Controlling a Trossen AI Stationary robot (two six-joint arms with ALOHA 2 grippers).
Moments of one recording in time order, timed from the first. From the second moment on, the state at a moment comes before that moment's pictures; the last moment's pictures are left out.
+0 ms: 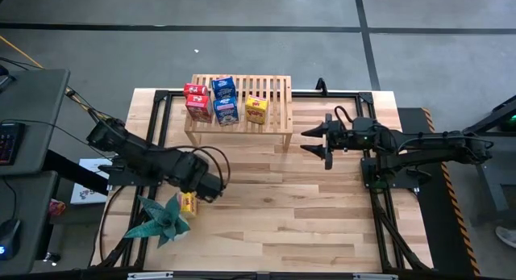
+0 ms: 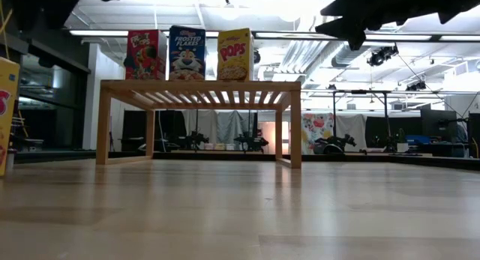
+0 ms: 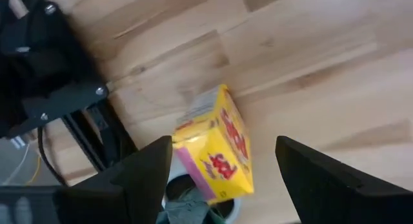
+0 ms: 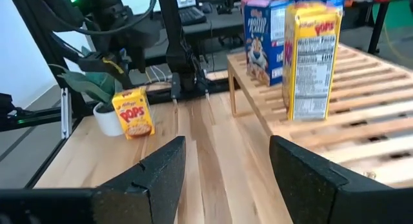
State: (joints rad) left arm -0.40 1.58 1.44 -1.57 0.02 -1.54; right arm -0.11 0.81 0.52 0.14 -0.04 0.12
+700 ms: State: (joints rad) left arm -0.53 1.58 1.27 -1.45 0.04 -1.79; right arm -0.11 0.81 0.52 0.10 -0.04 0.16
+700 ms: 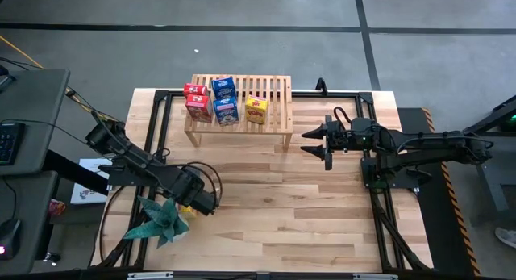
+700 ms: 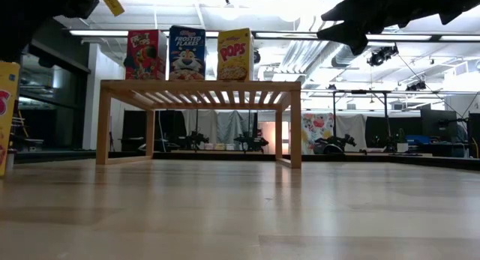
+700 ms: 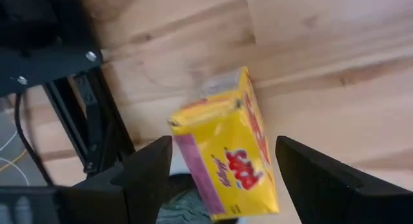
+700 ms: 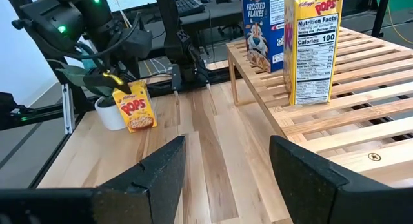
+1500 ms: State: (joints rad) left arm -0.55 1.58 1.18 -1.40 0.04 -1.86; right arm -0.11 0.81 0.52 0.10 -0.04 0.16
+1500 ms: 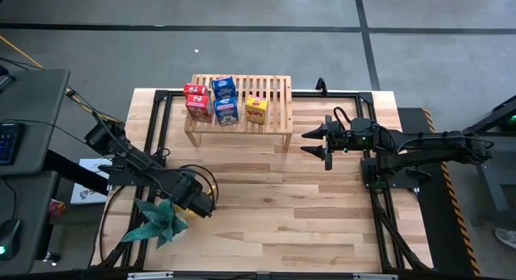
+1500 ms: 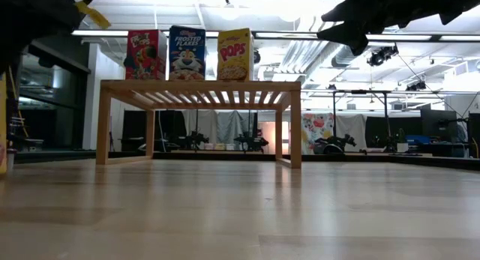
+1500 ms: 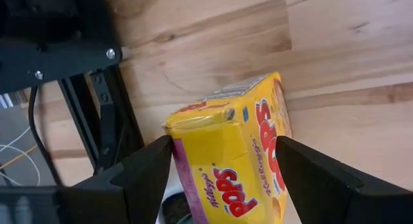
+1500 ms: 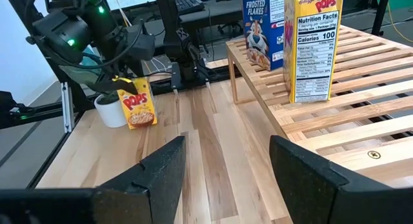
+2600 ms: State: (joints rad) left arm -0.51 1.58 1.18 -1.34 -0.06 -1.74; right arm -0.11 0.81 0.52 0.09 -0.04 0.16
